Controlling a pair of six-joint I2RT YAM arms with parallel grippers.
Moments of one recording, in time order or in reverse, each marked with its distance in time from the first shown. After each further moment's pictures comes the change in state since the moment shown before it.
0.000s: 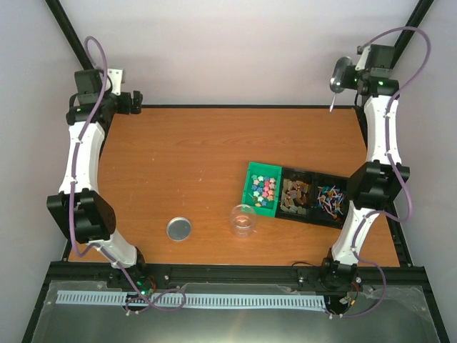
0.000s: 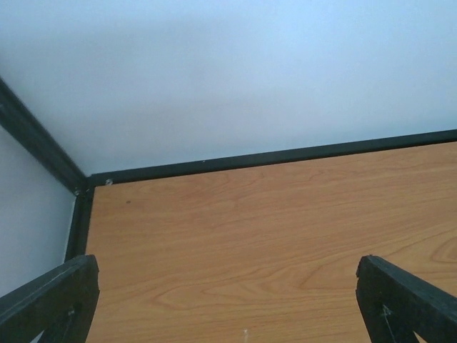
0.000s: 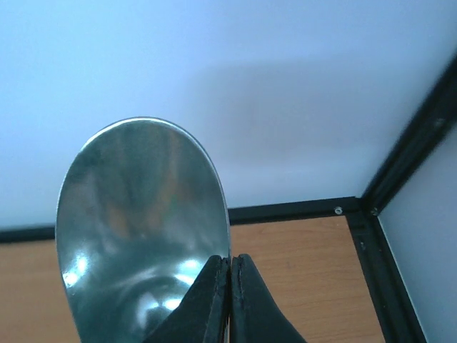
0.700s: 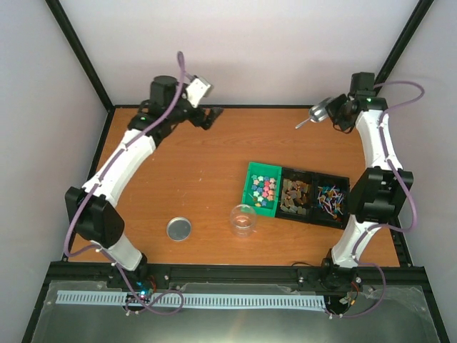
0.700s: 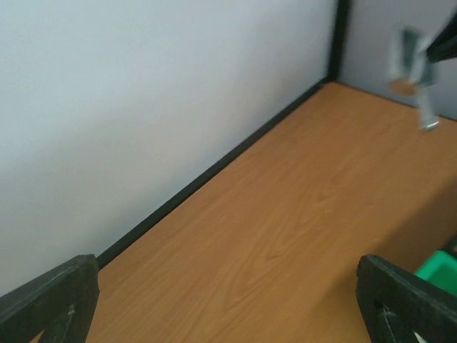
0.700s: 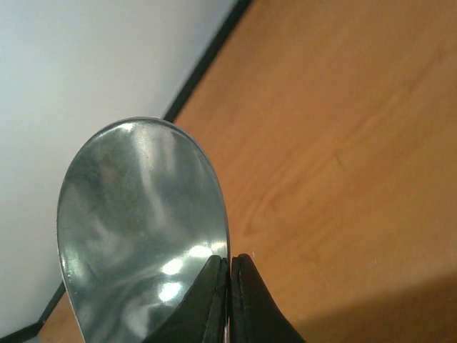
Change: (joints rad) left arm -0.491 -0.014 -0.104 0.238 0.119 0.102; right arm 0.036 -0.188 -0.385 -0.111 -0.030 0.874
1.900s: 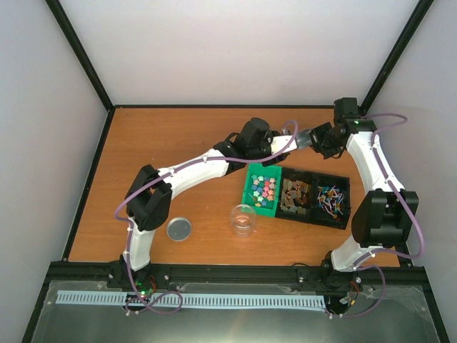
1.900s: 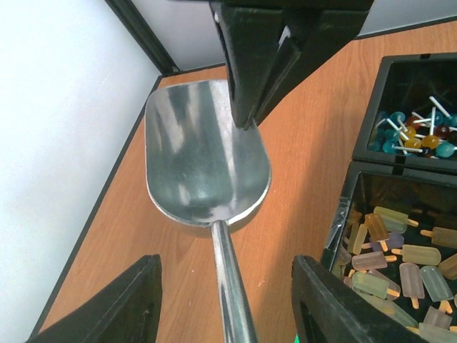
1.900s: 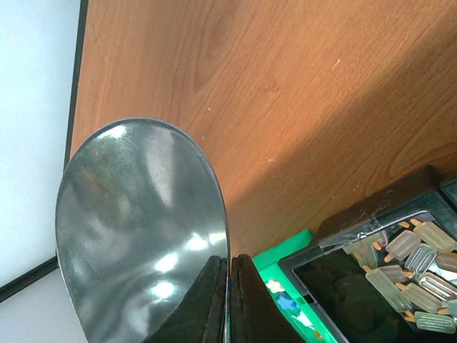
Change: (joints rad) left arm -0.525 0.382 0.067 0.238 -0.166 0.298; right arm 0.109 -0.257 -0.409 -0.064 -0.112 0.256
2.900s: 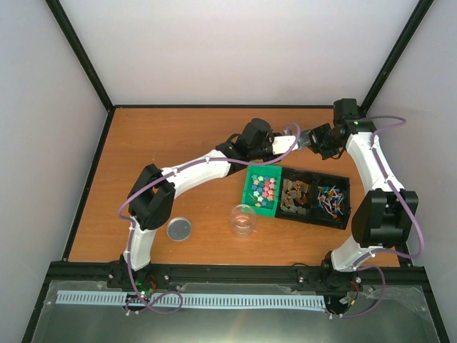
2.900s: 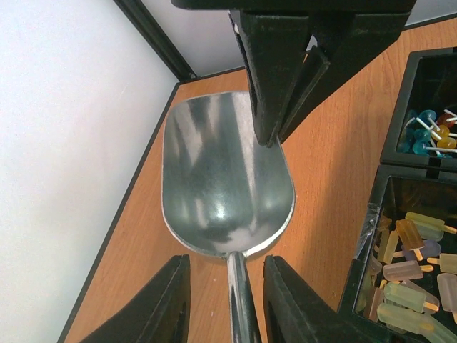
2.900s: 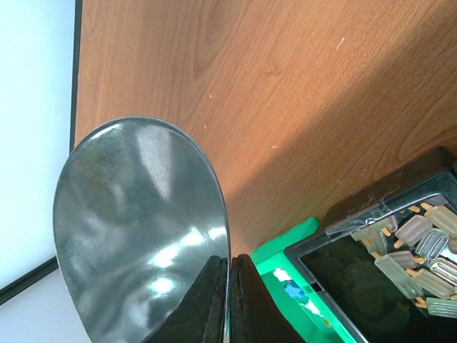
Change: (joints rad) left arm -0.002 0.029 0.000 0.073 -0.048 0.046; right arm 0.000 0.000 -0.012 0.001 -0.039 0.037
